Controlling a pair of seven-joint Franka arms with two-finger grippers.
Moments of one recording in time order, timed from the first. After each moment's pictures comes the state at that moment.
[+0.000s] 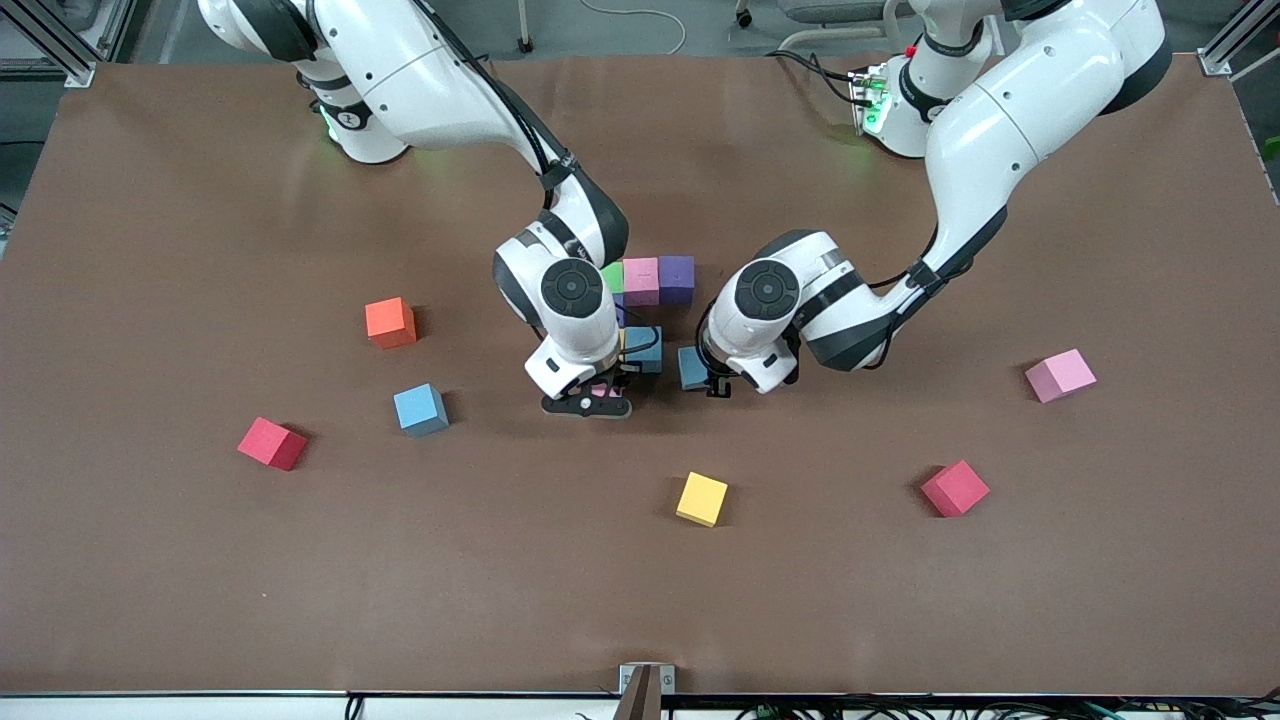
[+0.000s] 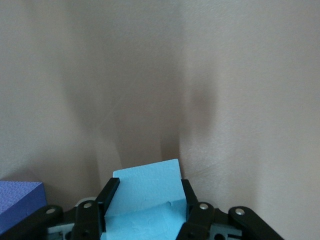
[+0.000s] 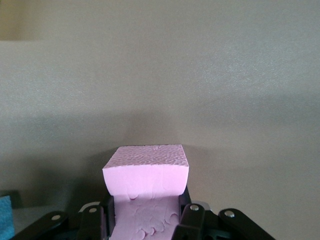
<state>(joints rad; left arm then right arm) 0.06 0.84 -0.84 -1.74 0.60 2.25 -2.51 0.72 0.75 -0.03 -1.54 0.02 2.31 0.74</state>
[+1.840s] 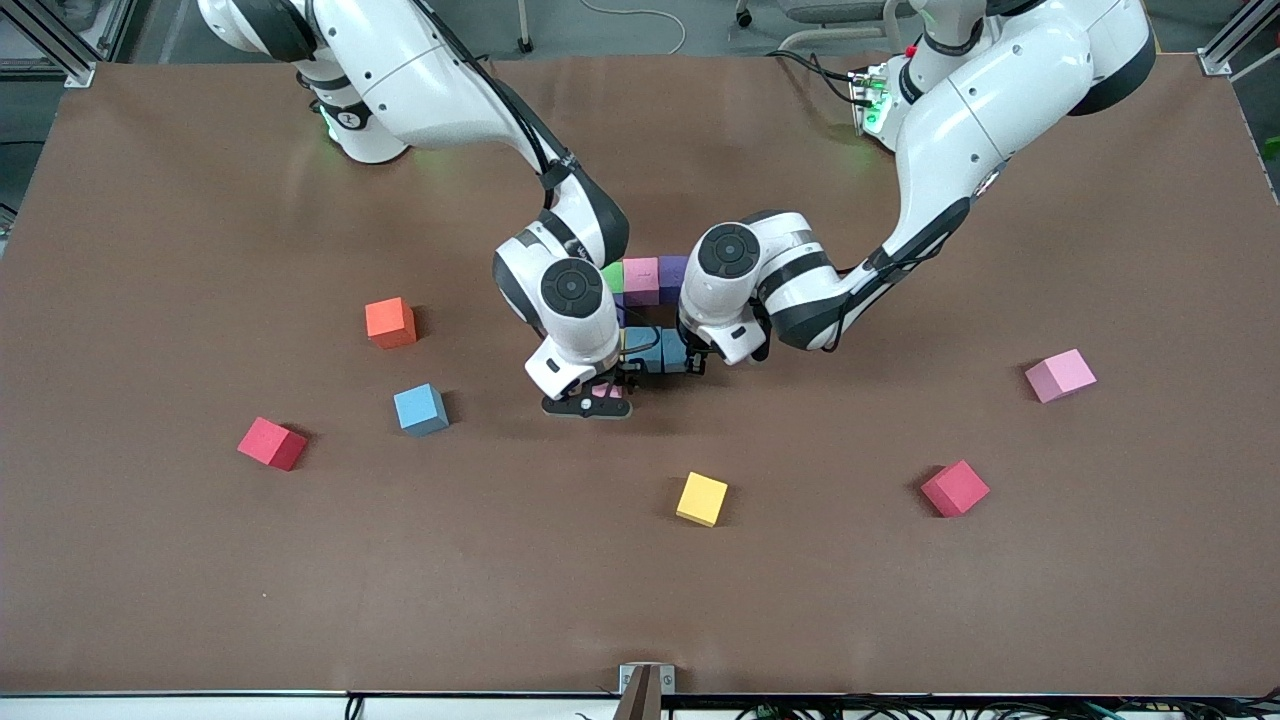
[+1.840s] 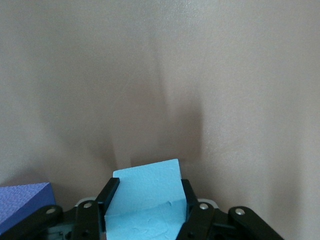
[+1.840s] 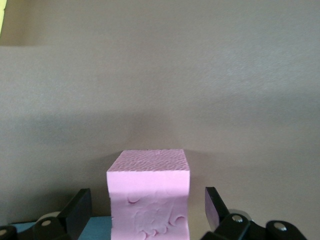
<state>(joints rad) 0.01 0.84 -0.84 -1.80 0.73 2.32 -2.58 0.71 0.74 -0.03 -1.52 0.02 2.30 0.74</state>
